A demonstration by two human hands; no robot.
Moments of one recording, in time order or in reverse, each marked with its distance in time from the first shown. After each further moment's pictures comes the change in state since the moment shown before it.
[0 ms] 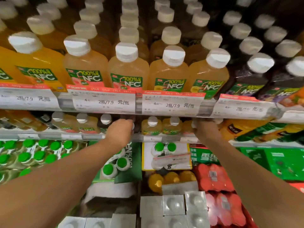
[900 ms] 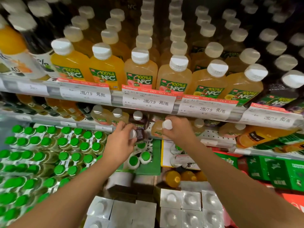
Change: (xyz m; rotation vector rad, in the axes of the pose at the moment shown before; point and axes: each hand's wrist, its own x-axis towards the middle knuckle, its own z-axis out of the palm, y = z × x) left_hand -0.116 -0.075 -0.020 -0.375 0.266 -0.128; right_hand -0.042 -0.184 -0.040 0.419 0.066 -0.266
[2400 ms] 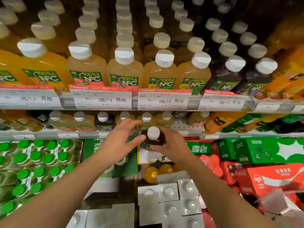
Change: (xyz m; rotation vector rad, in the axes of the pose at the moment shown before) left_hand 0.017 0.084 0.030 -0.295 -0.266 0.357; right_hand -0.084 0.078 -0.011 0.246 0.018 0.004
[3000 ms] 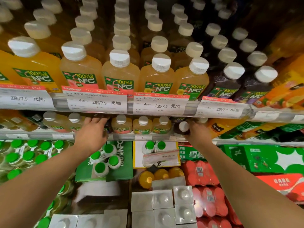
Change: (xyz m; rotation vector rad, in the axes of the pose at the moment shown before) left_hand 0.020 -0.068 -0.023 0.571 0.071 -0.339; right_hand 0.039 0.098 -0.061 -0.554 0.064 0.320
